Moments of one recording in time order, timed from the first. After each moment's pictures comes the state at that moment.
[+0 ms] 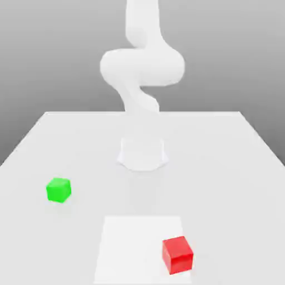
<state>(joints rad) 0.01 -0.71 0.01 -2.32 0.00 2.34 0.79</state>
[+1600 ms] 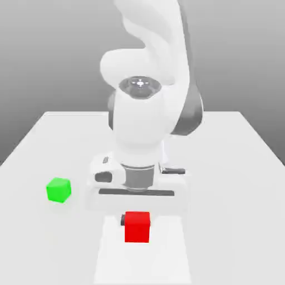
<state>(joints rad) -0.10 0.01 -0.11 -2.67 -0.13 2.69 0.95</state>
